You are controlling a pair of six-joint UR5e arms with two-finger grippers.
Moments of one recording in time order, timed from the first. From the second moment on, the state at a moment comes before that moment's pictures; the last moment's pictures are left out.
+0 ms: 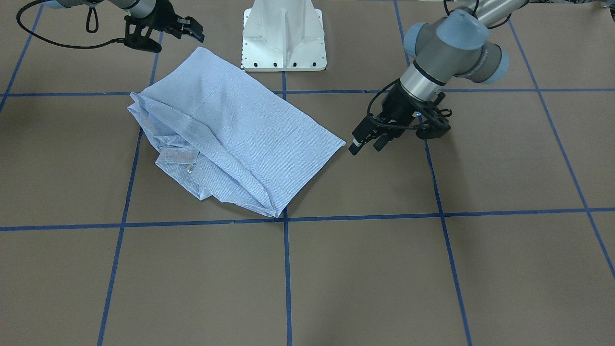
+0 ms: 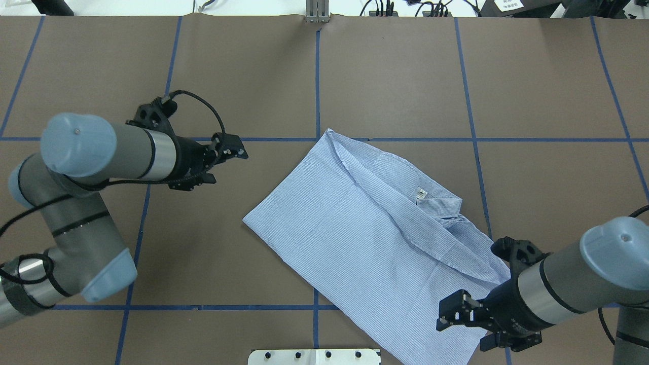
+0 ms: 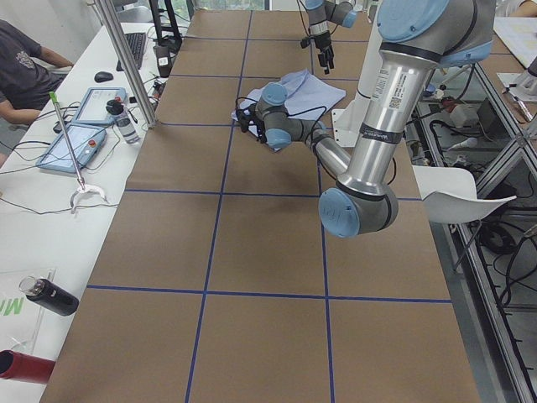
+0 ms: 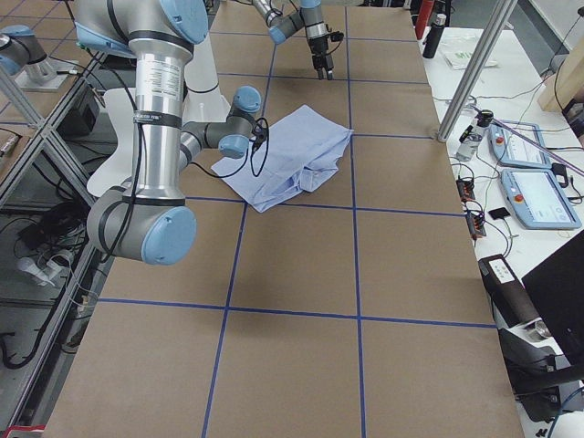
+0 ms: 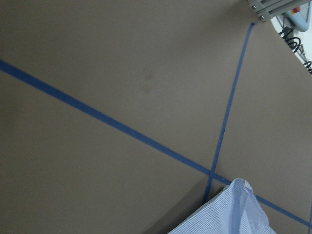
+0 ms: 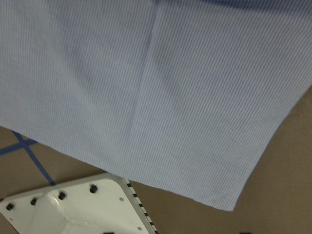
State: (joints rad) left arm -0.59 -1.92 -1.81 -2.17 -1.82 -1.76; right arm 0.37 -1.67 2.22 -1.06 2.19 1.83
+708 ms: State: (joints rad) left arm -0.46 -1.92 -1.72 -2.25 -1.71 -1.72; right arm 0.48 -1.63 2.15 -1.06 2.15 1.83
